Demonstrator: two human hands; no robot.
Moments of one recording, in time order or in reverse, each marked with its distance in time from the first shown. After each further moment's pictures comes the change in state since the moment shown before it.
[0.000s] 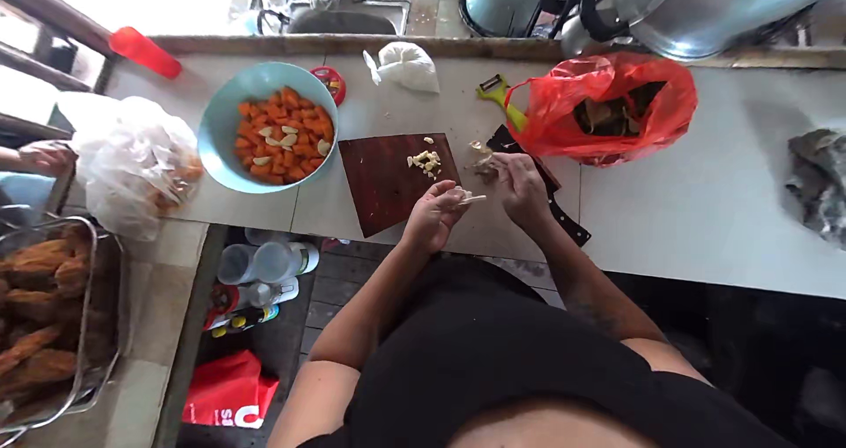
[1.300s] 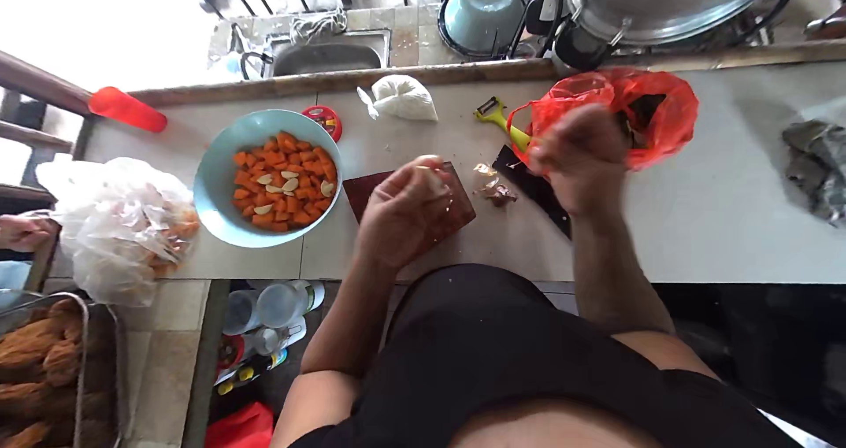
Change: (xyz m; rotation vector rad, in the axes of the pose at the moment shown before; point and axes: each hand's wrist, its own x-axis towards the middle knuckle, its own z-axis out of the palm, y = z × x) left_hand -0.015 0.110 -0.019 0.011 -0.468 0.336; right_hand 0.061 -0.049 -0.050 0.838 0.151 -0.258
